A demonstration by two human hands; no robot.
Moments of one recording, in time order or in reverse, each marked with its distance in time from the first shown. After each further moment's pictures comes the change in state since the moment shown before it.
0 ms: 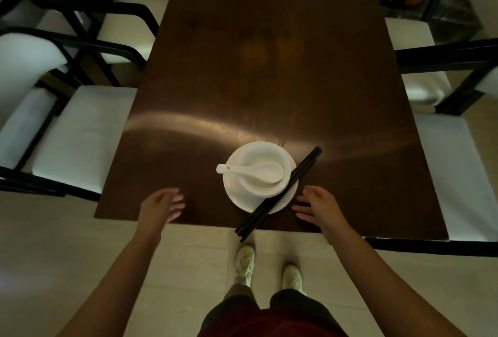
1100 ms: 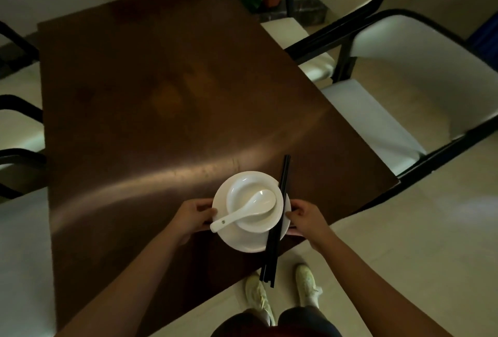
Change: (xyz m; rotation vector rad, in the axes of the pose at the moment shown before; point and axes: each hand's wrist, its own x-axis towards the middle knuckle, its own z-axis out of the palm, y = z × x) left_hand 0.070 0.090 0.123 0.519 -0.808 0.120; right_hand -0.006 0.015 0.005 0.070 0.253 -0.105
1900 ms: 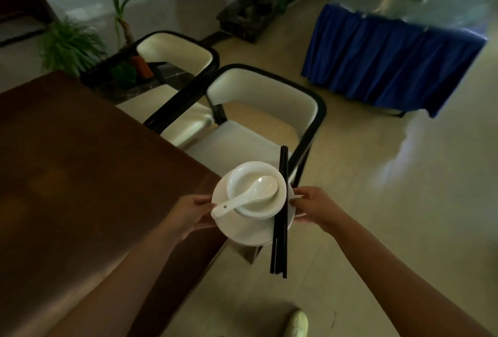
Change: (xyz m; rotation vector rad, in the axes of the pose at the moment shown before) left_hand -0.025 0.178 0.277 0.129 -0.358 0.202; right_hand -0.116 -0.011 -0.299 0.184 0.365 -0.109
